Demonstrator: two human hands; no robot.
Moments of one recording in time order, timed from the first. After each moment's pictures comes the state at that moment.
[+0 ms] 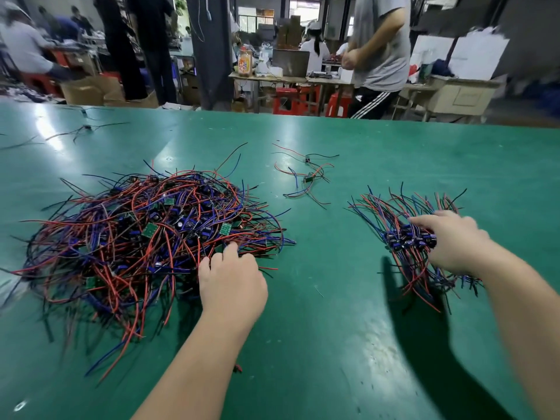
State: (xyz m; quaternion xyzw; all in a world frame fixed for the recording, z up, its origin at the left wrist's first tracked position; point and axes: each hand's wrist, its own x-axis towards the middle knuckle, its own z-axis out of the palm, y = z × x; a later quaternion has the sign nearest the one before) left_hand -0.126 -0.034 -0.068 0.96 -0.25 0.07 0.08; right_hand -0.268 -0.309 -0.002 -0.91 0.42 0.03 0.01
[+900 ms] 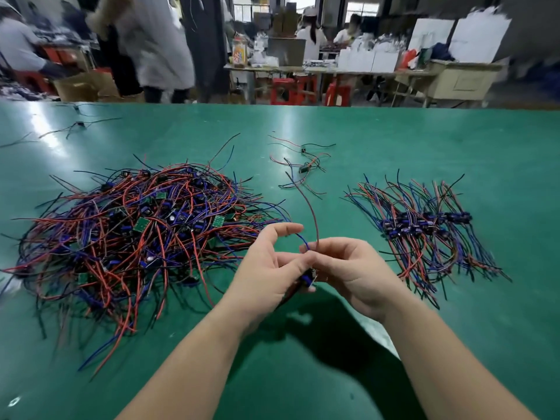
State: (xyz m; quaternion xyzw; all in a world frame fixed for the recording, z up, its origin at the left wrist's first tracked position) left_hand -0.159 -0.052 -0.045 0.56 -0.29 -0.31 0.71; right_hand -0.235 -0.178 -0.046 -0.59 0.14 -0.12 0.79
